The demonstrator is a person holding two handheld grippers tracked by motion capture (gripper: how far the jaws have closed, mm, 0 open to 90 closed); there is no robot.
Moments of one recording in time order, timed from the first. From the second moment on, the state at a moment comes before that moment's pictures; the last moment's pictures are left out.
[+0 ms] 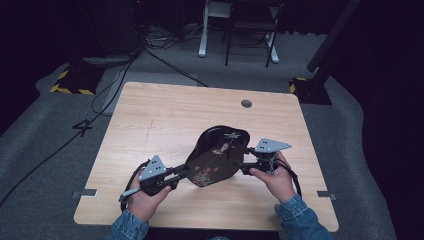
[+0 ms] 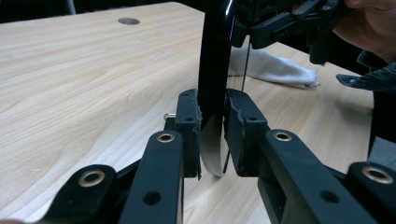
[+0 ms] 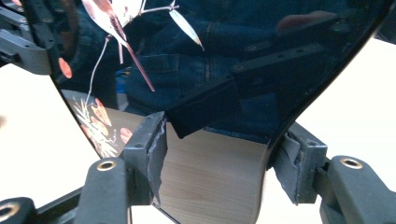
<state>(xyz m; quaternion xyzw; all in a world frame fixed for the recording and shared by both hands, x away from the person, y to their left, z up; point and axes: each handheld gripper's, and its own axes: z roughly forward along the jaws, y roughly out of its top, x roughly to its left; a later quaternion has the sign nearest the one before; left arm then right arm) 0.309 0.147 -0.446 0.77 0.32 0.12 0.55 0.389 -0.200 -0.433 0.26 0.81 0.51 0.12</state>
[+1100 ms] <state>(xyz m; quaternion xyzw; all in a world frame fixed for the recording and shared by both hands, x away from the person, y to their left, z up) 0.369 0.140 -0.437 0.80 0.24 0.08 0.54 0.342 -0.206 -0.419 0.36 0.80 0.44 0.21</state>
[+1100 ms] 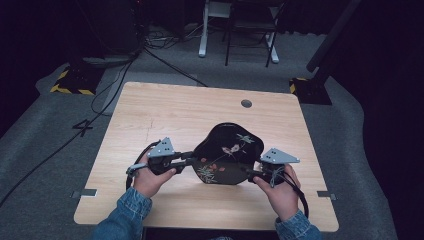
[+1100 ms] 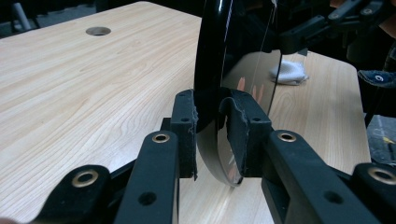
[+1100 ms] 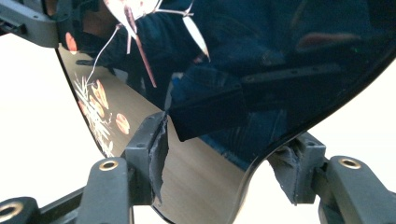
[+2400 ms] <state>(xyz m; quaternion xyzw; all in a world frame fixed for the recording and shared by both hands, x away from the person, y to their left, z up) 0.354 0.169 -0.440 0.77 0.28 0.10 0.56 0.311 -0.260 -0.405 0.36 0.77 0.48 0.22</state>
